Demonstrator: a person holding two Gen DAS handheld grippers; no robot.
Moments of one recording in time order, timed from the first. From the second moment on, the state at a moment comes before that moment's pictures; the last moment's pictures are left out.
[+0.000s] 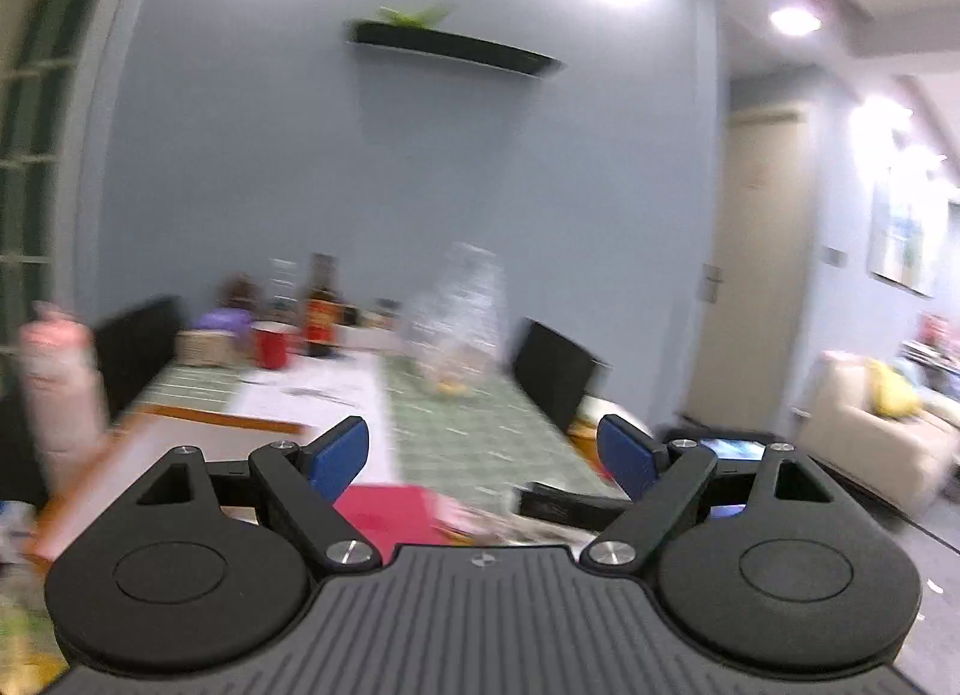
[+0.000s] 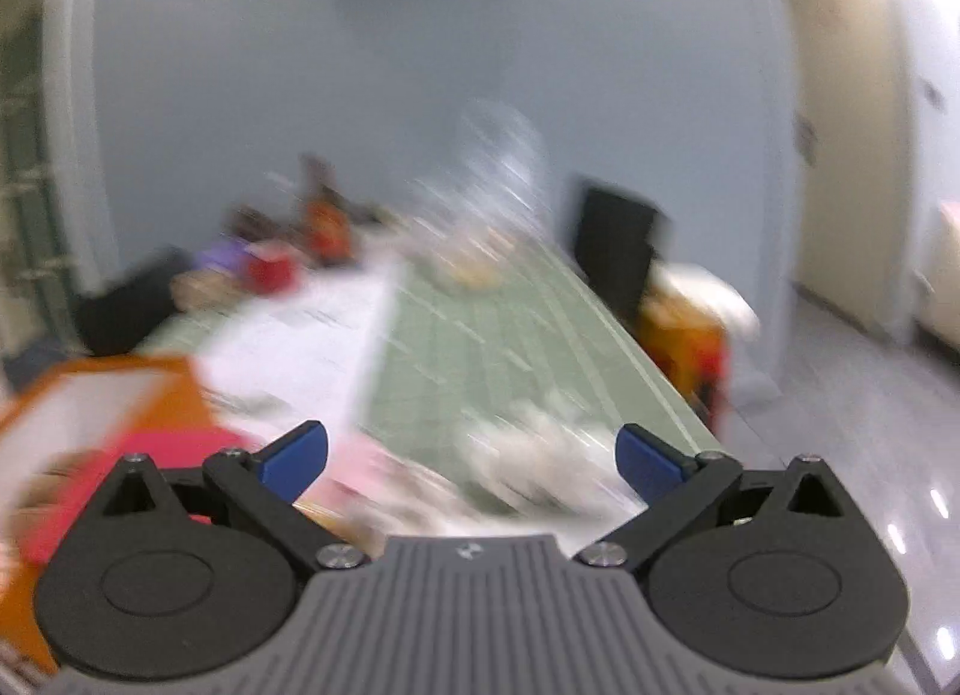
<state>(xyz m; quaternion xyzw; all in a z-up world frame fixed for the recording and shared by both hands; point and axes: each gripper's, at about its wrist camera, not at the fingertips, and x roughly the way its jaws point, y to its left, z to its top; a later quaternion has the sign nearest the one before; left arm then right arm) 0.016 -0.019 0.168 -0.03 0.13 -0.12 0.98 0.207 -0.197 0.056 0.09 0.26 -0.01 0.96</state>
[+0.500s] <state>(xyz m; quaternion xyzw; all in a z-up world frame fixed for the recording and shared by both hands) 0.070 -0.046 0.042 -0.03 0.17 -0.11 0.98 0.209 -0.220 0.004 0.07 0.25 0.01 0.96</state>
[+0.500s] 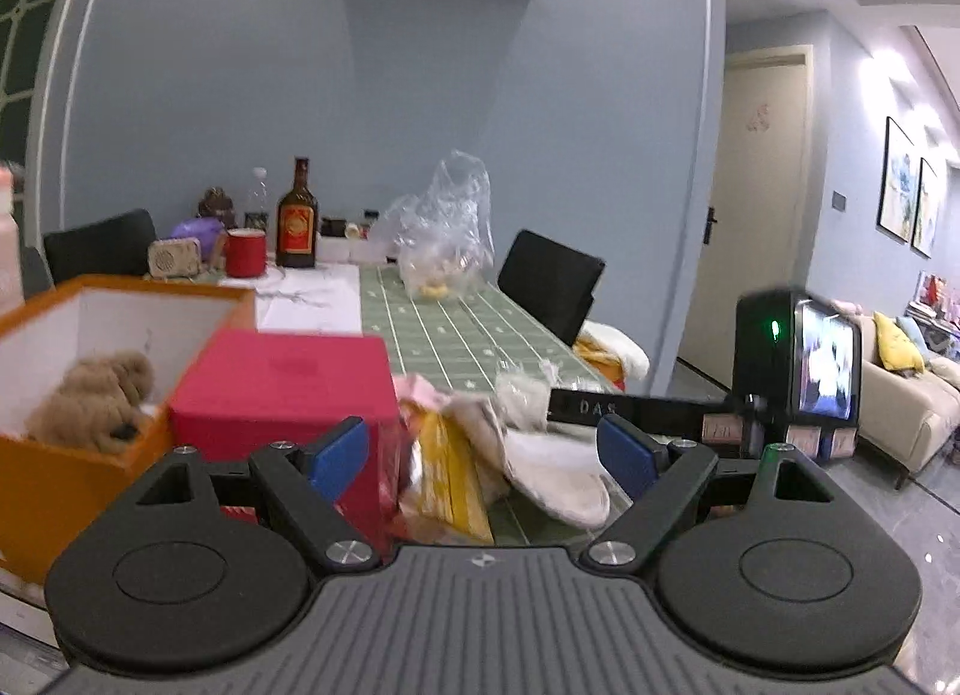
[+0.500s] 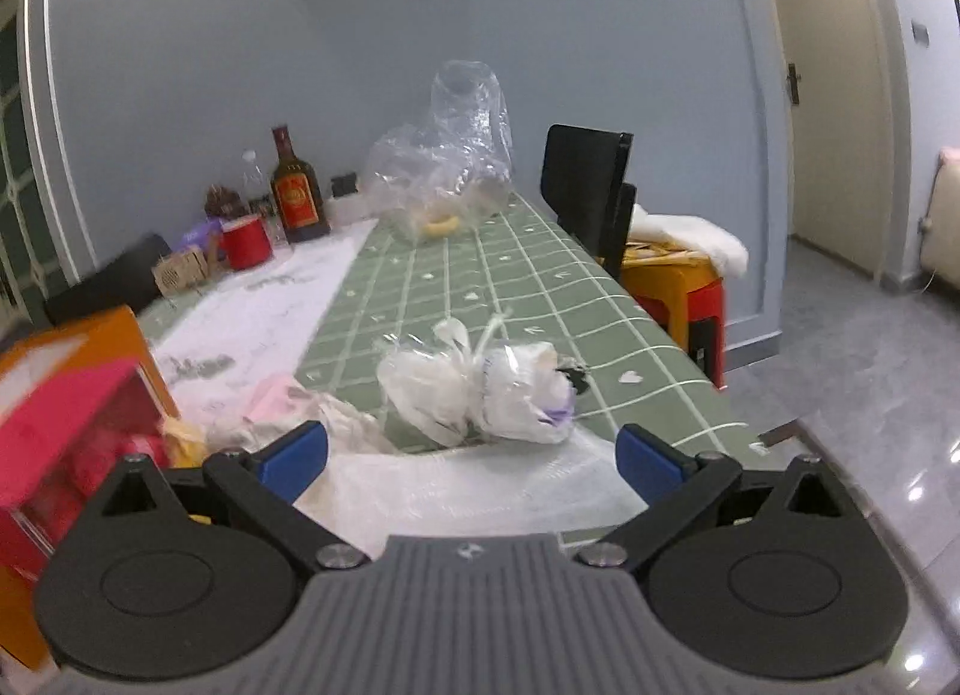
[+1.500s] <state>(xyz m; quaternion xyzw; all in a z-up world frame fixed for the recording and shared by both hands) 0.093 -0.060 -0.027 -0.06 0.25 -0.01 0.97 0.238 -0.282 -0.049 0.37 0.39 0.07 0.84</state>
